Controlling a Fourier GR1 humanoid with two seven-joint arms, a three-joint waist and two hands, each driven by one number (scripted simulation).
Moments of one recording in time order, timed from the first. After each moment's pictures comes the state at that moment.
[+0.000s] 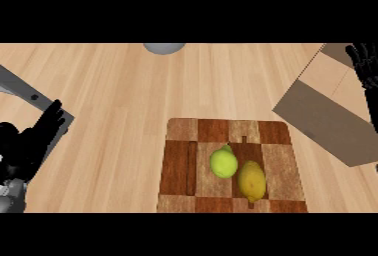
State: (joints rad) left arm -0.07 0.58 -0.15 -1.46 0.30 0.17 0.19; right arm -0.29 -0.52 0.00 -1.72 -0.18 -0.07 0.00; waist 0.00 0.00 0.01
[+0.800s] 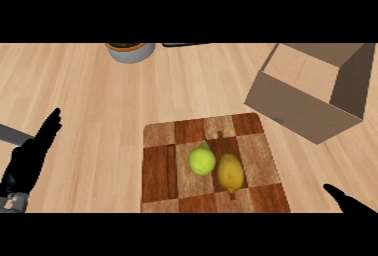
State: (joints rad) left arm 0.00 0.59 -0.18 -1.46 0.16 0.22 0.04; right arm 0.39 -0.34 -0.04 -1.97 0.34 -0.62 -0.06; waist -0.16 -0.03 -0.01
